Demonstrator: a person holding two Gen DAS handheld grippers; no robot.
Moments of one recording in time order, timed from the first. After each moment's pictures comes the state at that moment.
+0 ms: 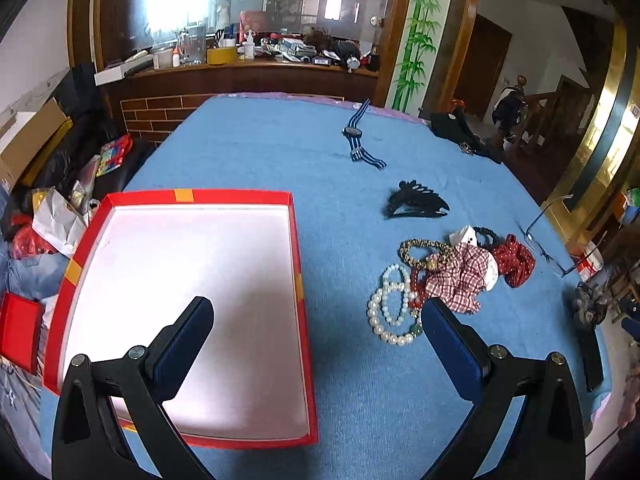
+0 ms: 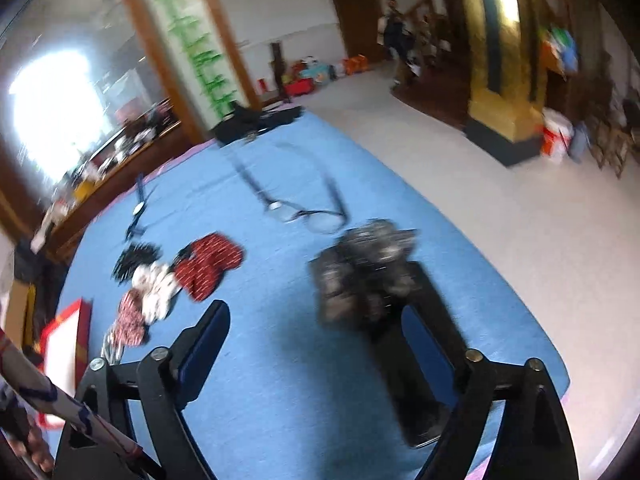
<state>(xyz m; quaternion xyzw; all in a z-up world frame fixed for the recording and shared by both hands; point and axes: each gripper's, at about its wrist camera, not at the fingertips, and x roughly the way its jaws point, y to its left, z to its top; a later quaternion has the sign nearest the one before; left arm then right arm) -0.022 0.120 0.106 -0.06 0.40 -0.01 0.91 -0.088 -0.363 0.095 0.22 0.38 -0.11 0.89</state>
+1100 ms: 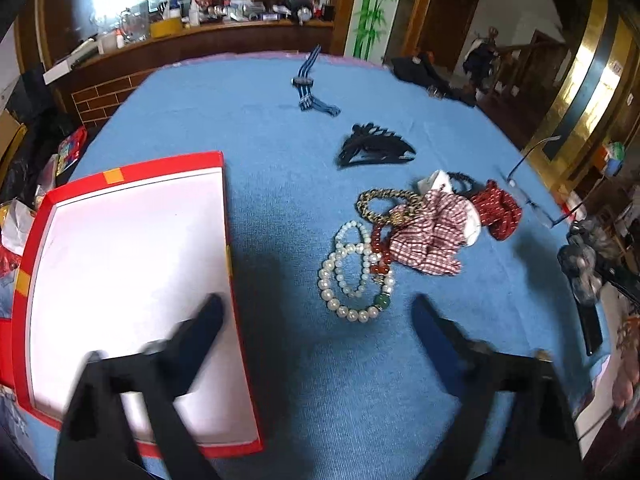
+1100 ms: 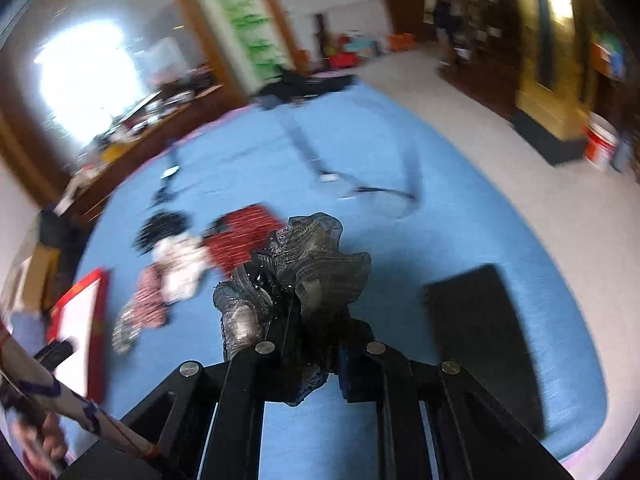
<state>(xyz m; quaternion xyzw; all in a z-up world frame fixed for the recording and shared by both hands) 0.012 0.078 0.072 -0.03 0.48 -0.08 0.87 -0.053 -0.299 0.079 0.17 0.41 0.02 0.89</state>
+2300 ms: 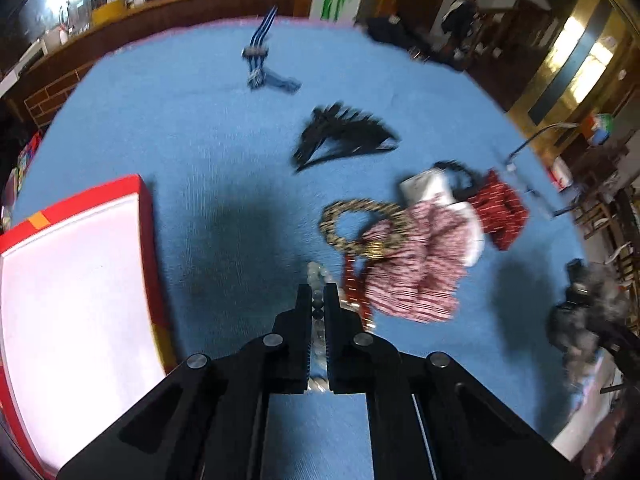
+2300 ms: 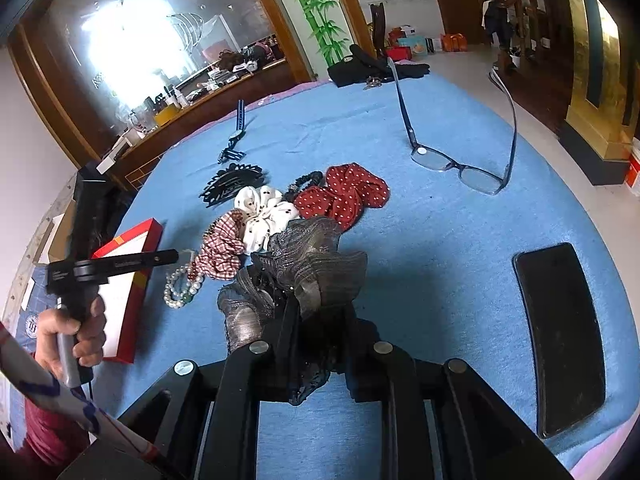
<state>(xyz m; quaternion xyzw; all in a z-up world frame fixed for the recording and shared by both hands) 0.079 0.043 0.060 -0.01 0.52 -0.14 0.84 -0.062 -0.241 0.075 0.15 0.42 0.08 0.89</state>
